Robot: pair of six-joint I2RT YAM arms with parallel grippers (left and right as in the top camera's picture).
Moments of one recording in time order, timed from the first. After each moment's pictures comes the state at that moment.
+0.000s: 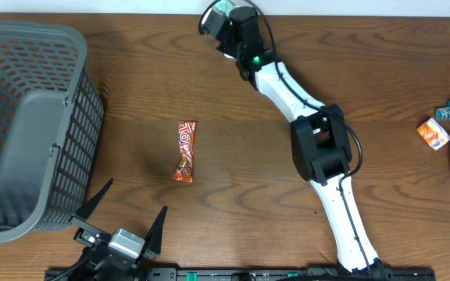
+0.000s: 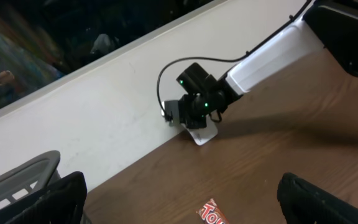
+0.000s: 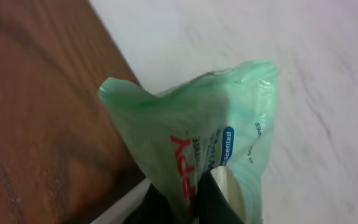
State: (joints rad) left arm -0.16 0.01 0.69 -0.69 0.31 0.41; right arm 0.44 2.63 2.22 -0.02 0.09 -0.81
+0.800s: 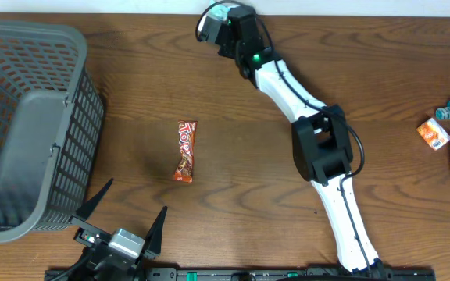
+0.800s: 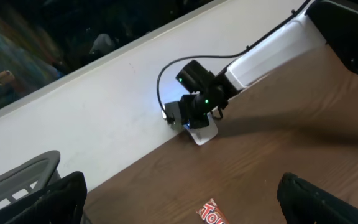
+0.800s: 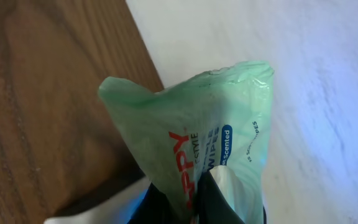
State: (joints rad) left arm -0.16 0.01 0.69 -0.69 0.31 0.41; right arm 0.43 2.61 2.24 -0.12 0.05 -0.90
